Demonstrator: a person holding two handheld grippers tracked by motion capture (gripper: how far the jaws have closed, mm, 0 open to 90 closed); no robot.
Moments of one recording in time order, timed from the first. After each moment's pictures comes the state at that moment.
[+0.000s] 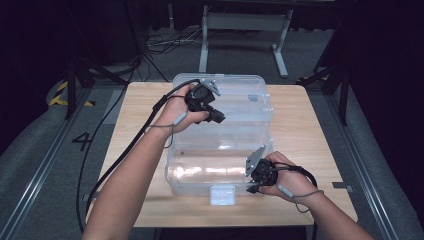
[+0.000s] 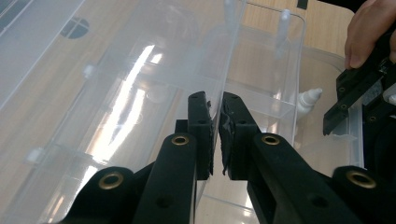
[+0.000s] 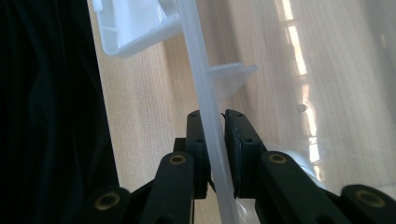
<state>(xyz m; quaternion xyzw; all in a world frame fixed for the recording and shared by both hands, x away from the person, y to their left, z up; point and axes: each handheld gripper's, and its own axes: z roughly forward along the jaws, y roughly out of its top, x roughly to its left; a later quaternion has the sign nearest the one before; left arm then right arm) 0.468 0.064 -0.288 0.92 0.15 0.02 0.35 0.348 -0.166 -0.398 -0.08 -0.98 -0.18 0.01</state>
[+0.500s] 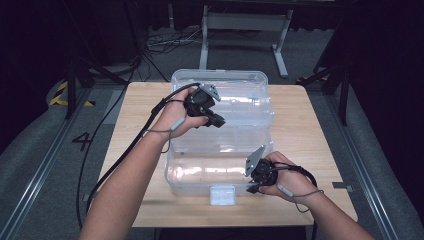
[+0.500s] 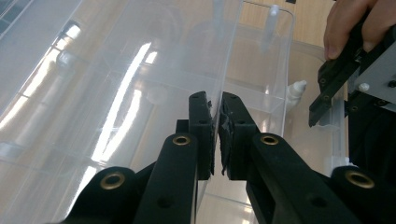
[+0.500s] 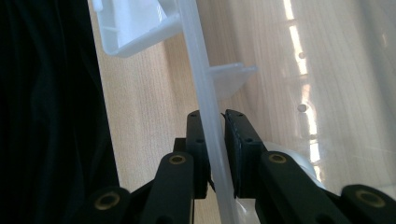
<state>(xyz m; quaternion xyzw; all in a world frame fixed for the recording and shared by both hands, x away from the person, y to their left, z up) 0.452 0.065 -0.286 0.93 0.14 0.03 0.35 0.348 -0.165 -0.398 -0.09 -0.98 -0.18 0.01</state>
